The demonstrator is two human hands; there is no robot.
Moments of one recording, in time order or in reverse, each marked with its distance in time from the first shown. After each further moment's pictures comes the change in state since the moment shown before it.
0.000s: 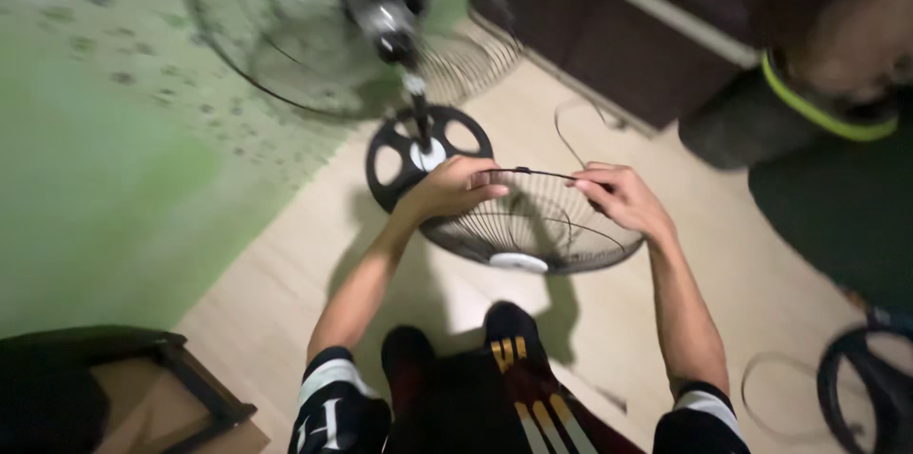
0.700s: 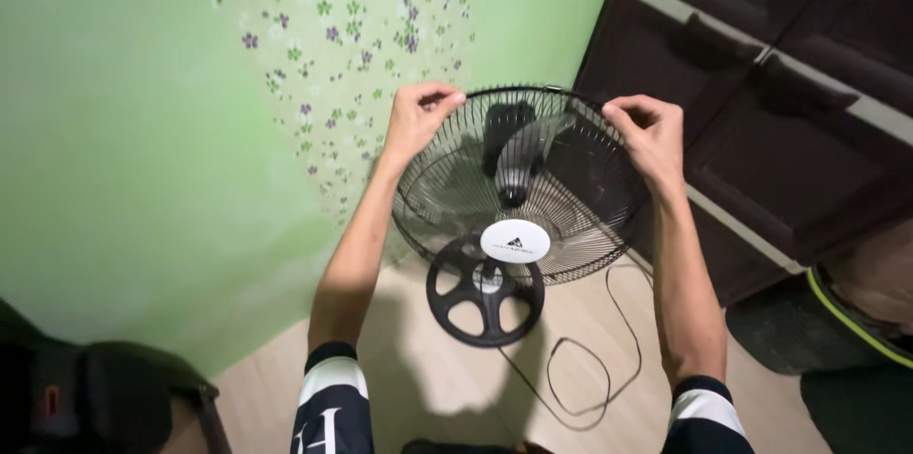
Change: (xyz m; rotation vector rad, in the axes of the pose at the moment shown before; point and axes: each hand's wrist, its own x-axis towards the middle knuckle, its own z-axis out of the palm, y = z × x) left_hand -0.016 0.037 -0.321 -0.063 0.918 0.245; right_hand 0.257 -0.230 -0.054 0.203 0.445 -0.345
